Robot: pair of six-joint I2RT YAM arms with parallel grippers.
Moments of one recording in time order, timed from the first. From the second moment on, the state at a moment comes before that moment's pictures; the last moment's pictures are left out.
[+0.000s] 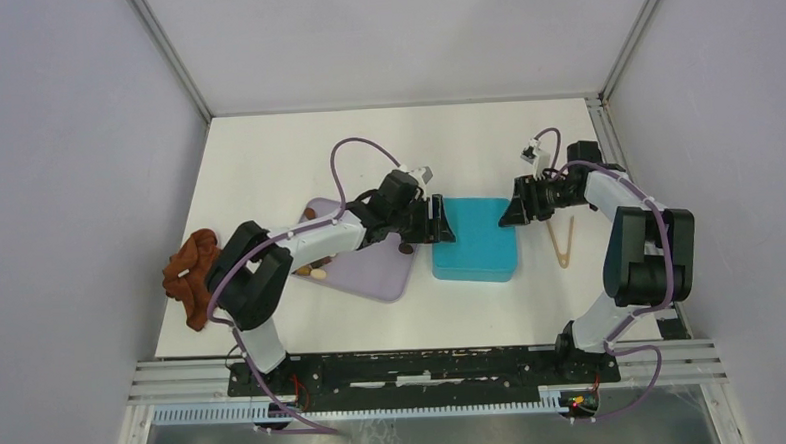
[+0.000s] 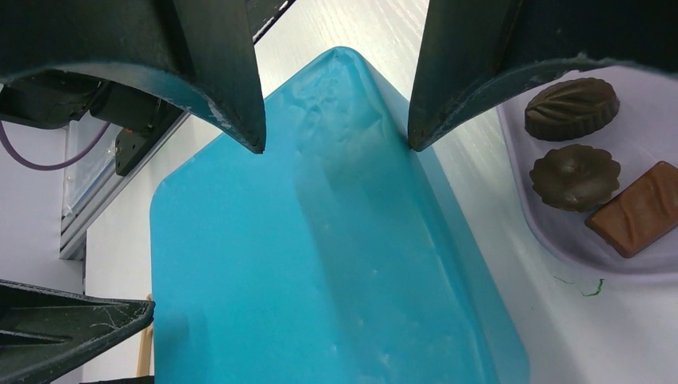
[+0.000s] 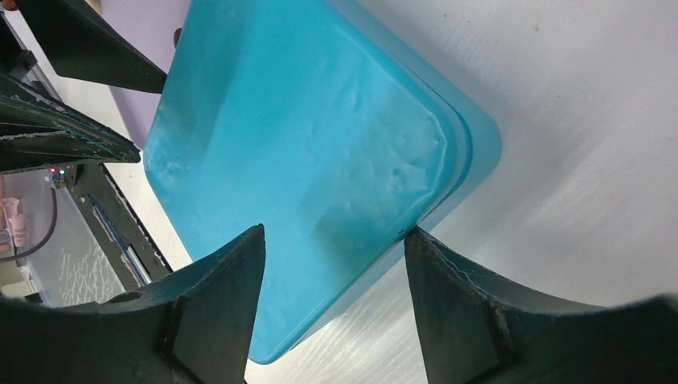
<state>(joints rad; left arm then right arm) -0.78 1.76 1.12 -0.09 0.26 -0.66 -0.13 1.67 1.06 -0.65 -0.87 -0.36</state>
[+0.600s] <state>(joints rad) -0.78 1.84 1.18 -0.13 0.27 -0.66 -0.10 1.67 1.06 -0.64 -0.81 -0.37</state>
